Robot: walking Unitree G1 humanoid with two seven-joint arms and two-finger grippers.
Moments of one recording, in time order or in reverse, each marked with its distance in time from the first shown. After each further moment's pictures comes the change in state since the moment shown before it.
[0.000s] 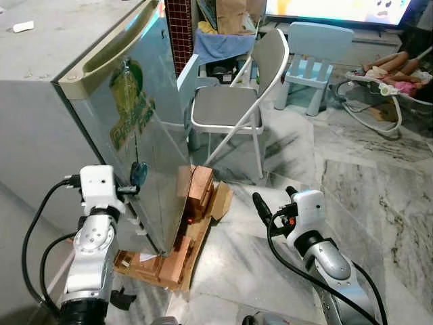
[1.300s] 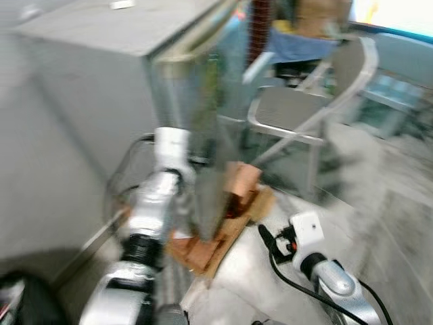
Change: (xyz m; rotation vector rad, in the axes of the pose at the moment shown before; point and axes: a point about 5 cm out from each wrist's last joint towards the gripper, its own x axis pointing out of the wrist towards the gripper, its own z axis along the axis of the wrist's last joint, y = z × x) left arm 0.025 -0.189 0.053 -0.183 -0.015 -0.765; right arm -0.017 0.002 -0.035 -0.035 0.252 0.015
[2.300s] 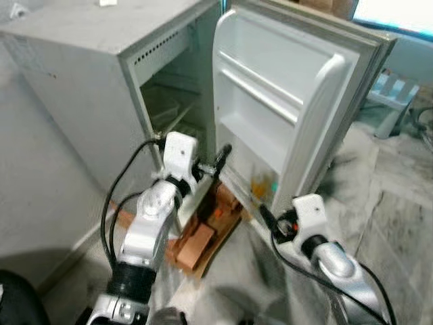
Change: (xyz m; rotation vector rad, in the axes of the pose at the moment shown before) left arm -0.070 0.053 0.005 0.162 -0.047 0.221; right arm 0.015 -0.009 0.034 -0.001 -0.145 -0.019
